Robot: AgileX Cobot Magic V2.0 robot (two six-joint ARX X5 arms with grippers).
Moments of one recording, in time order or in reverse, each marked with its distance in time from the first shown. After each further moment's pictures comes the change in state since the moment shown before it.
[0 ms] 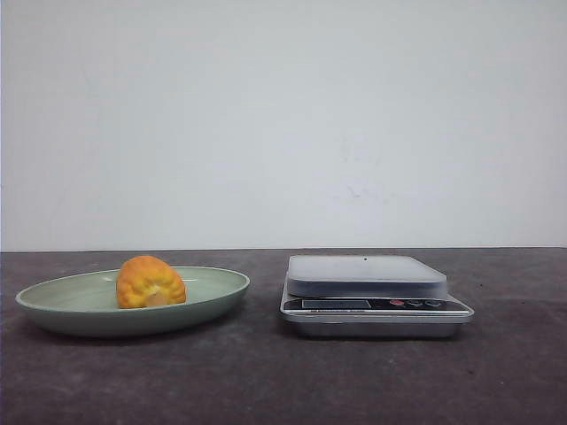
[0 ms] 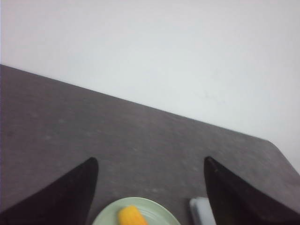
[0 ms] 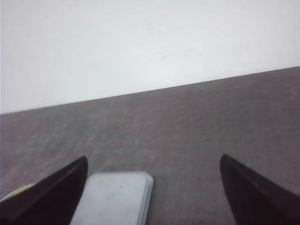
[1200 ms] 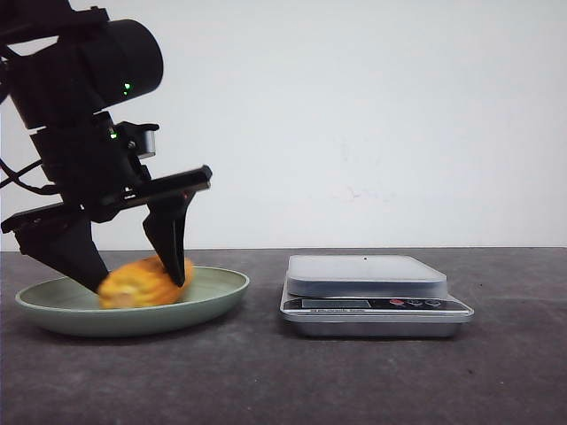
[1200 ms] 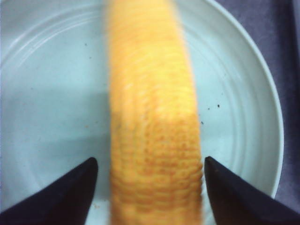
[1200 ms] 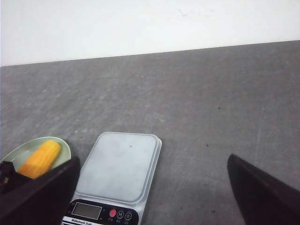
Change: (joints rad) left arm -0.467 0.973 0.029 0.069 -0.244 -0.064; right arm 0.027 0.043 0.088 -0.196 -0.050 -0.074
